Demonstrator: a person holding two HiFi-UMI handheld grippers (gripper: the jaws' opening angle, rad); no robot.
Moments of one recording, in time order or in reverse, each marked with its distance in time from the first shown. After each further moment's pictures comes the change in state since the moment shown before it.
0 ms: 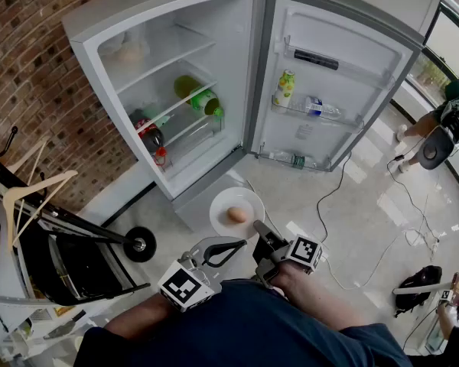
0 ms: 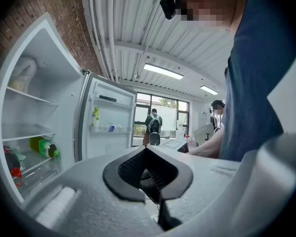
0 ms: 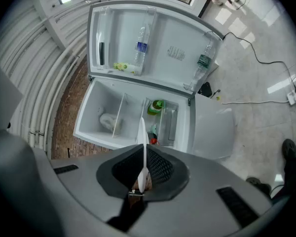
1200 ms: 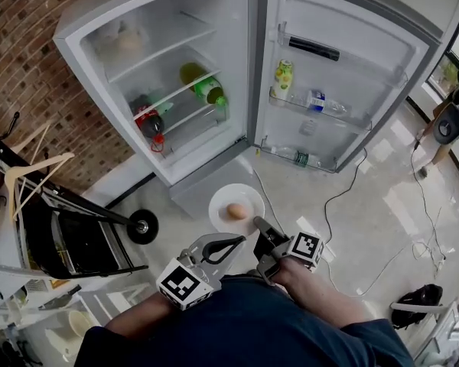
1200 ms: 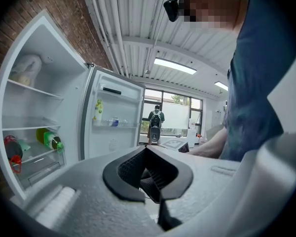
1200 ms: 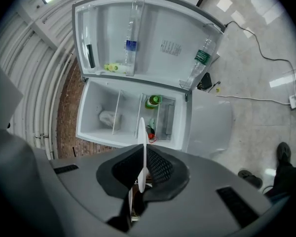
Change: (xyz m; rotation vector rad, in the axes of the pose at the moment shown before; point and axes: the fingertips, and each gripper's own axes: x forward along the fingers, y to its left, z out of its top) left arm 0.066 -0.015 -0.014 -0.059 0.038 0.147; right arm -0.020 -0.033 0.044 0.029 0.151 0.011
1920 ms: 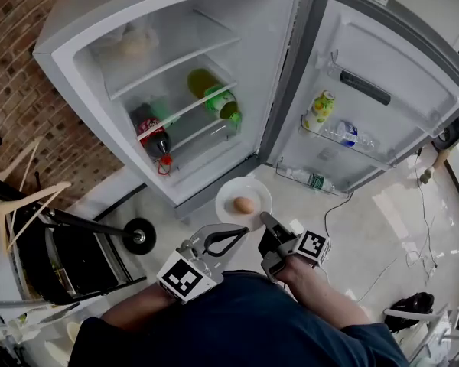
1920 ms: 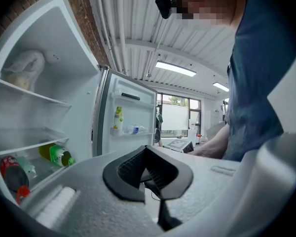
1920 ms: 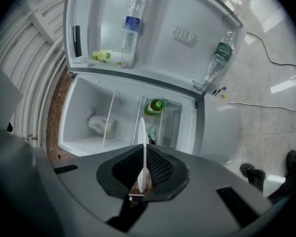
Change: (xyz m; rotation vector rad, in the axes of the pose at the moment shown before) left arm 0.007 0.148 0.030 0.045 -0.044 -0.028; right arm 0.122 0.019 0.053 -0.017 -0.065 -0.038
